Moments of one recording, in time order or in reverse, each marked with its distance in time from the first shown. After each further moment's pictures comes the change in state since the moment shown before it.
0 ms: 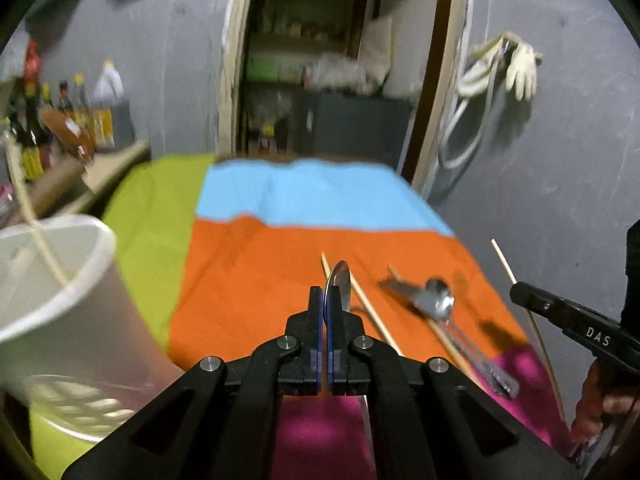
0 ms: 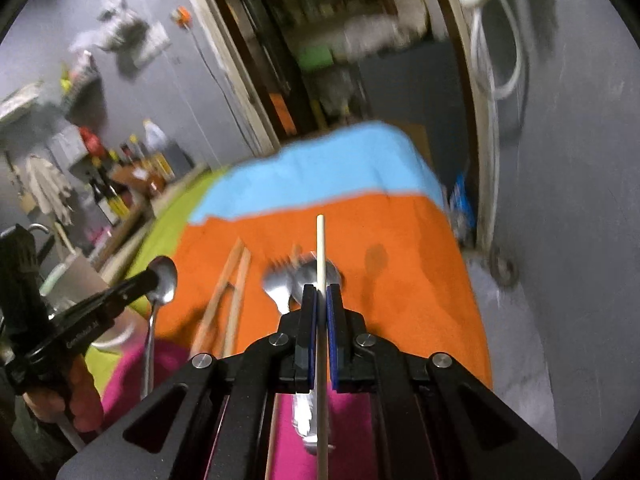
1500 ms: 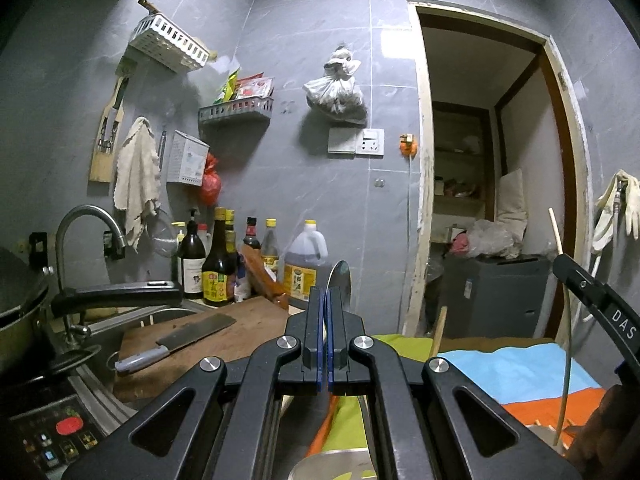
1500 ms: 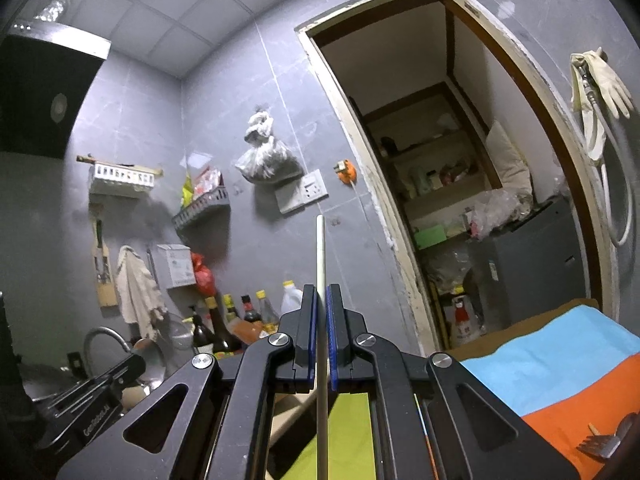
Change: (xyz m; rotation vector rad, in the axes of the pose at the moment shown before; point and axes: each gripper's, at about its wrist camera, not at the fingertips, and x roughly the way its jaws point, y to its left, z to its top) left arm -0.136 0.184 0.030 -0.102 -0.564 0.491; right arm 0.057 0.238 0.041 -0.066 -0.630 0.285
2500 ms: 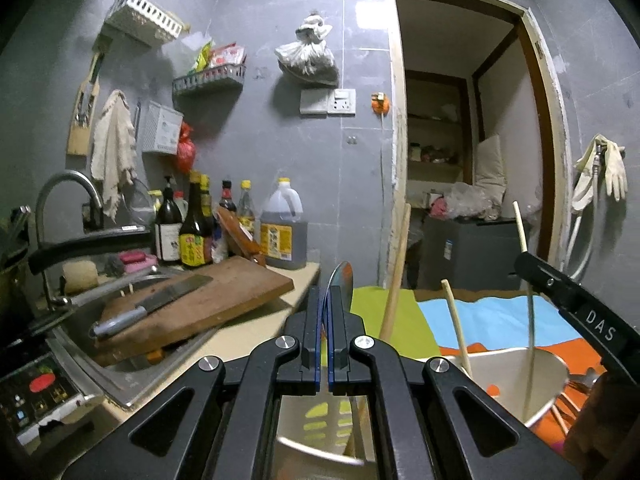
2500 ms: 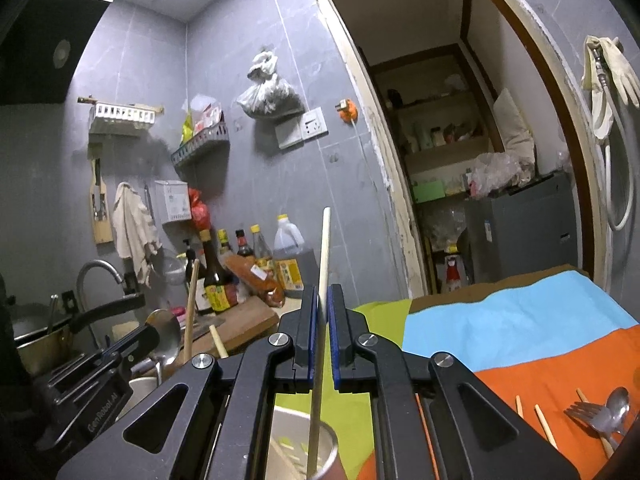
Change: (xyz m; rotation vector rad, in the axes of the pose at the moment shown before) left arm -0.001 -0.013 -0.047 0.028 0.121 -0.101; right arm -0.007 -0.004 -0.036 -0.068 0.213 0.003
